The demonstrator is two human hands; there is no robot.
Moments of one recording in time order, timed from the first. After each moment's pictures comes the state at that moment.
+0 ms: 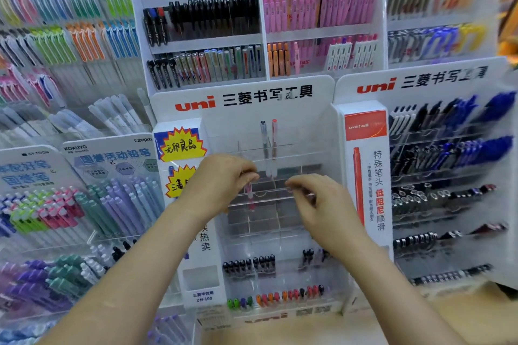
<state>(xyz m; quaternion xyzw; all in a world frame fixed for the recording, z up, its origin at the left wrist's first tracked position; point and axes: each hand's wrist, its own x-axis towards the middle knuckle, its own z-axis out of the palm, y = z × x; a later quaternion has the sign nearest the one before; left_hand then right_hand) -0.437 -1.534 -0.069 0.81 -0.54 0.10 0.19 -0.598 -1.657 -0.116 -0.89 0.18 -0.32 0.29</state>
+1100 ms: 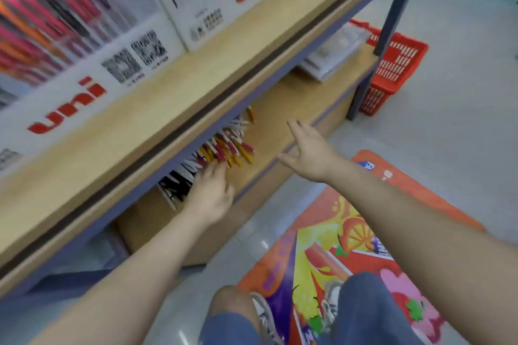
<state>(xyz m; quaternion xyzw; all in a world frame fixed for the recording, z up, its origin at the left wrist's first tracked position) -0.638 -1.487 -0.589 0.77 -0.61 -0.20 -0.04 -0.845 -1.596 -0.581 -0.79 0.52 -0.02 0.32</state>
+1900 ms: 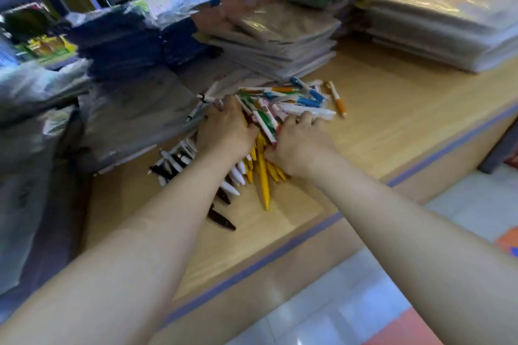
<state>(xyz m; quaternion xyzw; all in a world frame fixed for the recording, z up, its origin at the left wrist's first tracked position) -0.505 -1.612 -0.749 0.88 -0.45 0.07 0.13 -0.624 -1.657 -0.767 -0.86 0.48 -0.05 0.17</state>
